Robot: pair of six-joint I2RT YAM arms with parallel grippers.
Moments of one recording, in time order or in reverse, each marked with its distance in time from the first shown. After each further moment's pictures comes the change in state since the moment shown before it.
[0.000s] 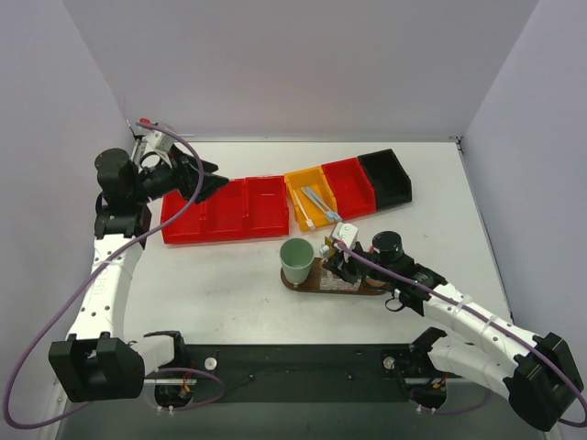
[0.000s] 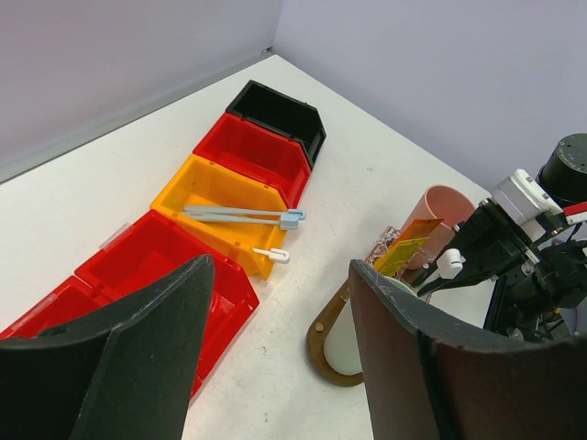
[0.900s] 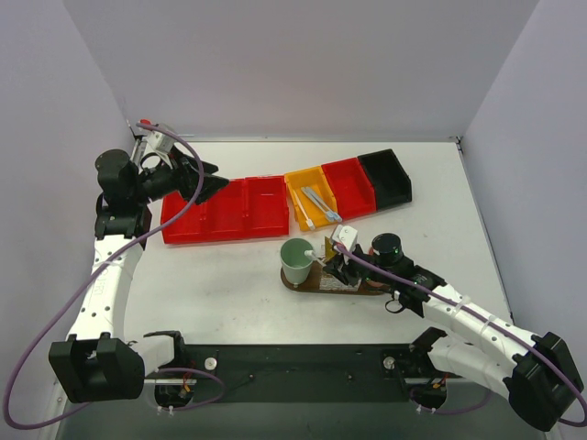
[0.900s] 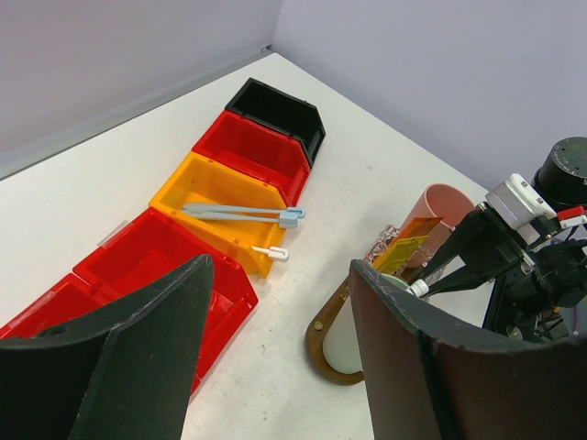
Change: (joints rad) left arm 0.000 -0.003 -0.010 0.000 0.000 0.000; right arm 0.000 0.000 -0.024 0.011 -0.002 -0.005
